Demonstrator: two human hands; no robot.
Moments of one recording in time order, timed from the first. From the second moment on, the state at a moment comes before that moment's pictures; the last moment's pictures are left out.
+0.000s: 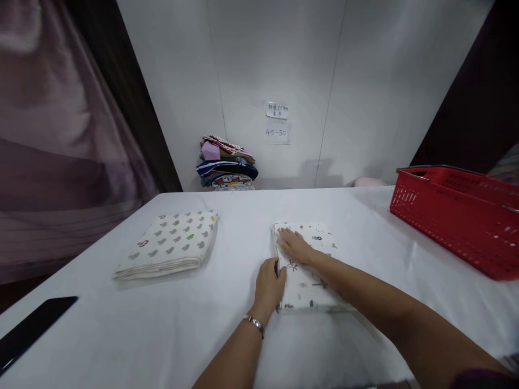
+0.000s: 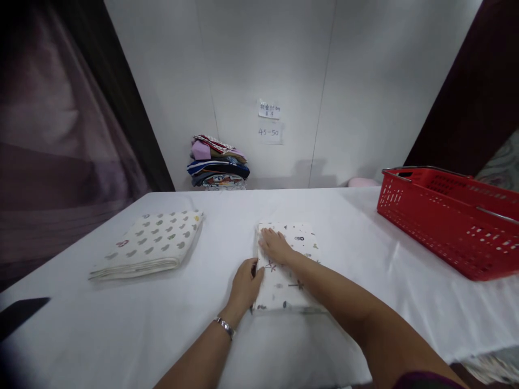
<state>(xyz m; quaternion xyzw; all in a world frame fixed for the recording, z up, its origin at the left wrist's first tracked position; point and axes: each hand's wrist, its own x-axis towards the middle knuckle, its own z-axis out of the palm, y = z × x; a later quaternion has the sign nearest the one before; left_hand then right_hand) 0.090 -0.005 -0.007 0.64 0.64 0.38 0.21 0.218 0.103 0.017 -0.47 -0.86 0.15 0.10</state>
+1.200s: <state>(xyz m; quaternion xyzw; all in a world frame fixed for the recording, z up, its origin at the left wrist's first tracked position) 0.089 -0.002 -0.012 0.63 0.63 0.39 0.21 0.347 0.075 -0.007 -0.66 -0.67 0.21 0.26</state>
